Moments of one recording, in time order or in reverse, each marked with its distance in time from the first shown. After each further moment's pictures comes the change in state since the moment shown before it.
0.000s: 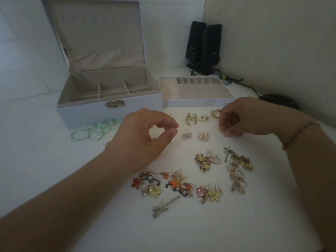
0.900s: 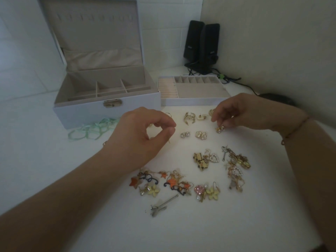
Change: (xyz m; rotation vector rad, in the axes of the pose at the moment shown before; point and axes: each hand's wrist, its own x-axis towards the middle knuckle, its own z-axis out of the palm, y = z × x) left_hand 0.000 -0.003 0.000 0.012 0.009 0.018; right_hand 0.003 0.013 -0.003 0.279 -0.037 -0.163
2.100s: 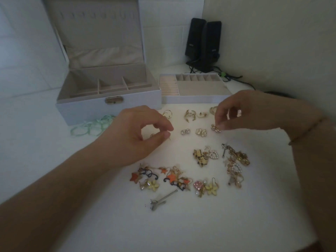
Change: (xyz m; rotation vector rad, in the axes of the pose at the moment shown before) left_hand -0.002 -0.007 -0.014 0.008 -0.156 0.082; right_hand -0.016 -0.029 0.001 -0.259 0.000 -0.063
